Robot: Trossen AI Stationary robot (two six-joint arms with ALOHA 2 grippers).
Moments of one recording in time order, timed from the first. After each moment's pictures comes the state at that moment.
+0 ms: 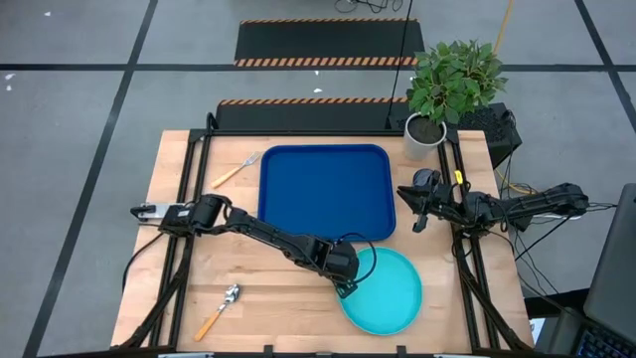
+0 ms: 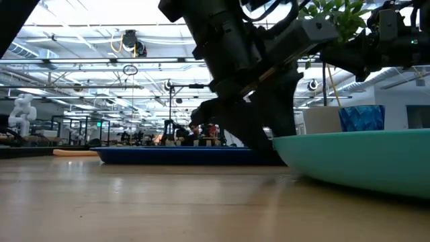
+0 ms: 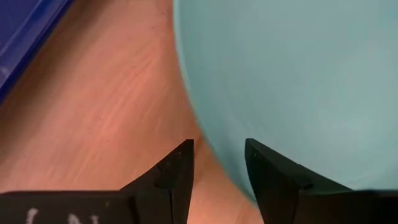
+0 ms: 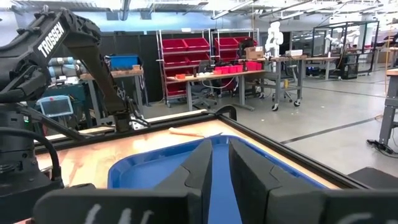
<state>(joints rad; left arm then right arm) -0.28 2.25 1.73 -0.55 -0.08 -0.82 0.15 0.29 0.02 0.38 0.52 0.04</state>
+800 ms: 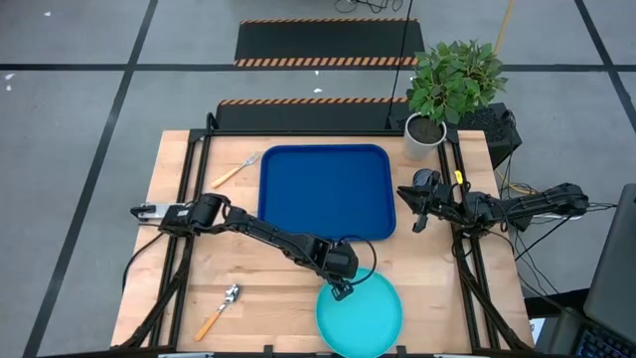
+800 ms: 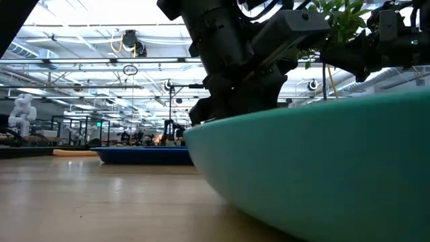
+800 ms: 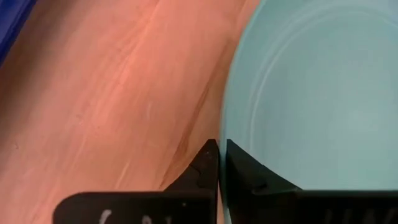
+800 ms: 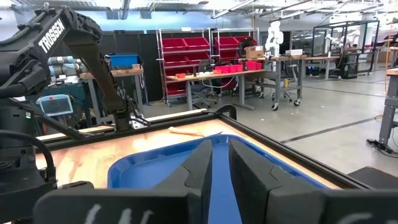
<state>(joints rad) -0.28 2.25 1.73 -0.61 0.00 -0.74 0.15 0.29 0.02 0.38 0.52 0.04</state>
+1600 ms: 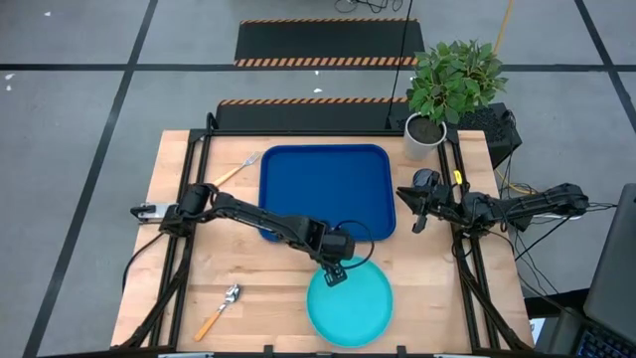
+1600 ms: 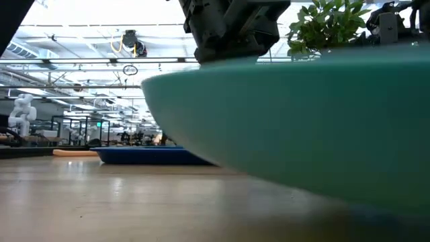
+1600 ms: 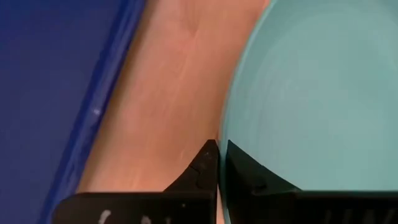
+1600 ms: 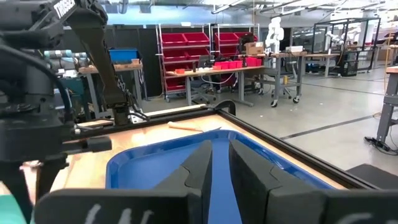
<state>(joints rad) -0.22 2.13 1.72 -0.73 0.01 -0.59 0.15 0.29 0.02 0.35 0.52 0.04</state>
